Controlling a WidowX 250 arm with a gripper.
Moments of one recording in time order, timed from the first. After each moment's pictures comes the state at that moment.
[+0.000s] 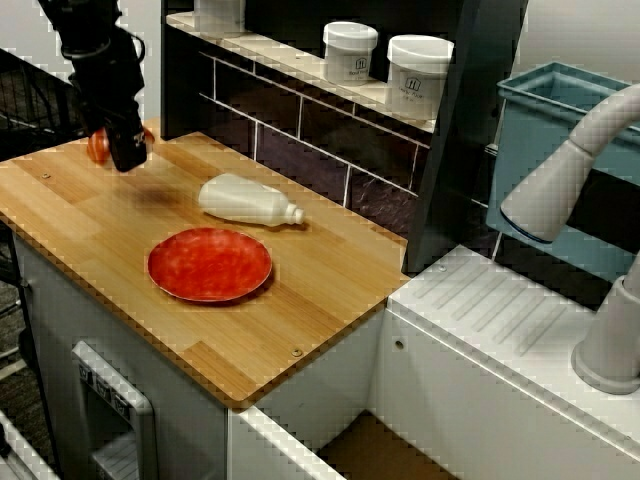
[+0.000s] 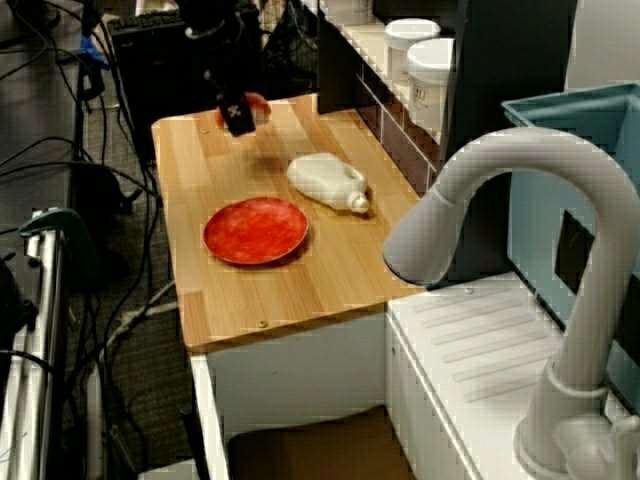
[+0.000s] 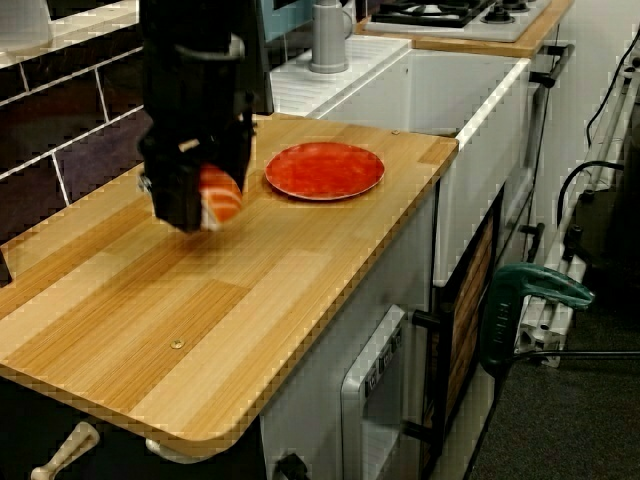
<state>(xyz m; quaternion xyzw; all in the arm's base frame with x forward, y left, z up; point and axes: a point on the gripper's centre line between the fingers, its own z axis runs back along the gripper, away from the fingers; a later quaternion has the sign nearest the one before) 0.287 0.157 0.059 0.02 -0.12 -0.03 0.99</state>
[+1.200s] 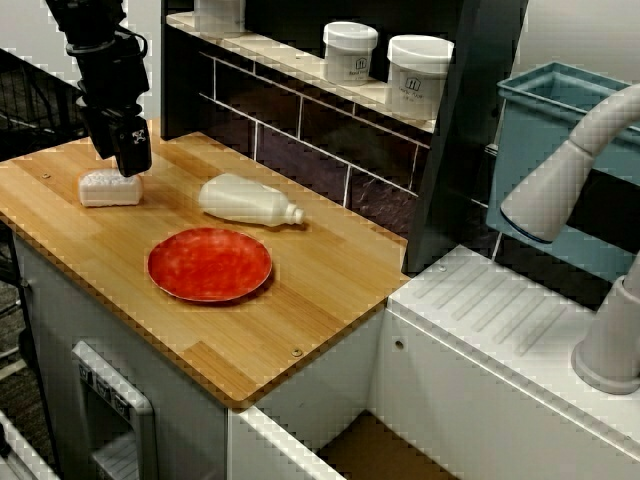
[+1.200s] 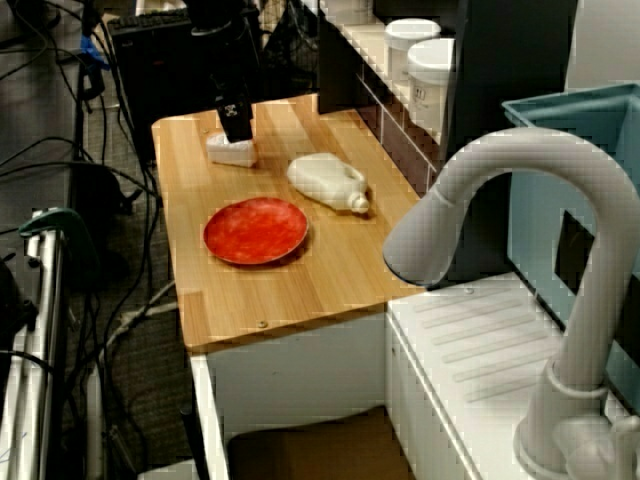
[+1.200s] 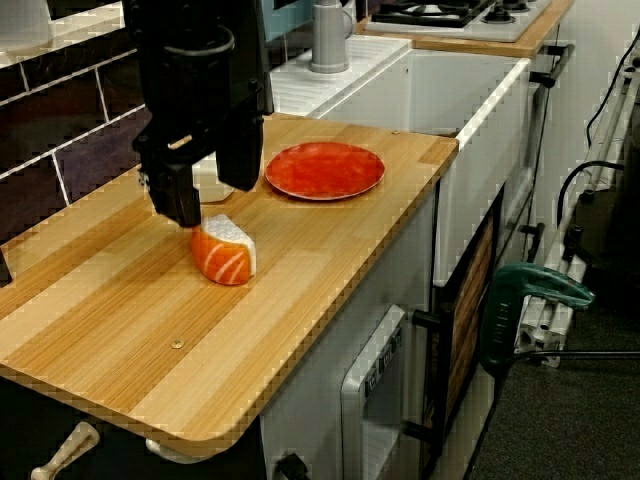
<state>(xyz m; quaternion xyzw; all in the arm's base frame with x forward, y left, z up) 0.287 0.147 0.067 -0.03 -0.09 -0.08 0.99</state>
